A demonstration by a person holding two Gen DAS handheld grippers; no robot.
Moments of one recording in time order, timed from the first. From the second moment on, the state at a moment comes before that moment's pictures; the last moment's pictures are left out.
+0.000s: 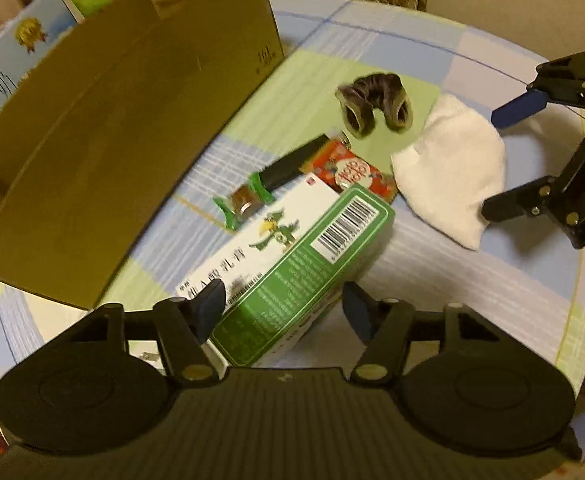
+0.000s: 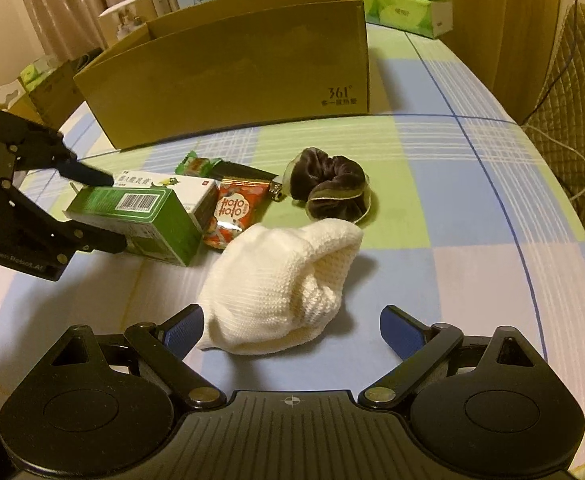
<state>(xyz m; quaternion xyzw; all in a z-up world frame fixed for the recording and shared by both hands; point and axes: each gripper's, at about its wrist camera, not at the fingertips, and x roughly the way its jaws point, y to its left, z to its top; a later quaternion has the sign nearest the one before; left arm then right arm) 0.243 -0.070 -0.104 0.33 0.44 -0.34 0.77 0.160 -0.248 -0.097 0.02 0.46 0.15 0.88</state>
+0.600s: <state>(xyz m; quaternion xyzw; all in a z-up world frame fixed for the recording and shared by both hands) 0.219 -0.078 -0.103 0.18 0.47 -0.28 0.82 0.165 -0.237 -0.102 0.02 0.44 0.15 0.89</state>
